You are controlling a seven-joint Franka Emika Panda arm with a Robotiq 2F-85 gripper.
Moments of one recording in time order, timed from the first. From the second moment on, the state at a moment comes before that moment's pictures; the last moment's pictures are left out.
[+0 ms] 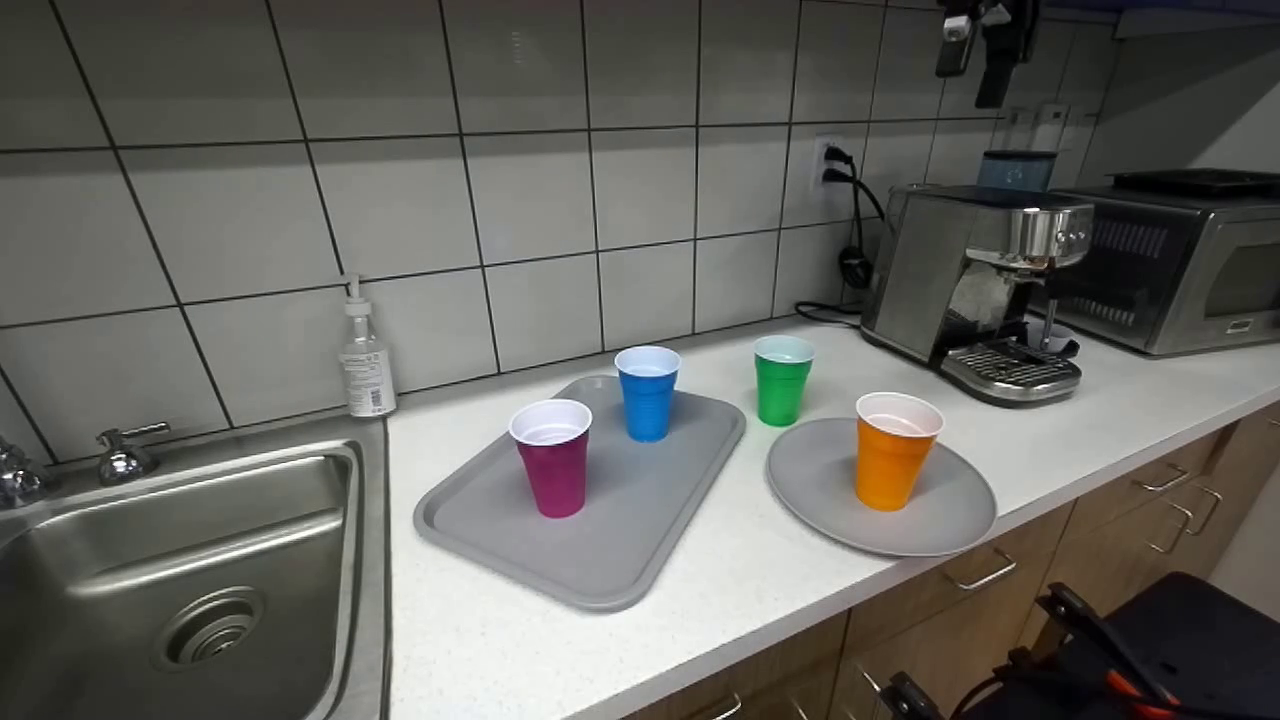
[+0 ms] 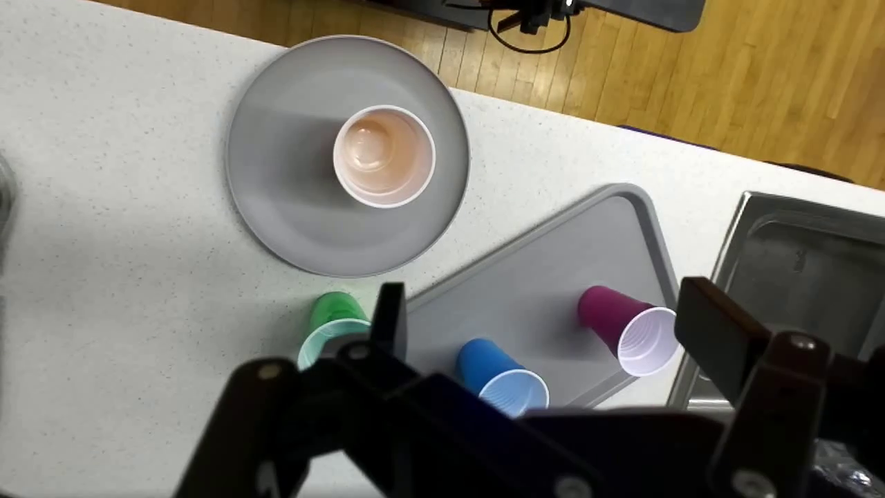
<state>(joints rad) -0.02 -0.30 -0.32 -1.99 0.11 1.54 -0.60</state>
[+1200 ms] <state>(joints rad) -0.04 -0.51 -0.27 -2.34 0.02 1.74 -0.53</state>
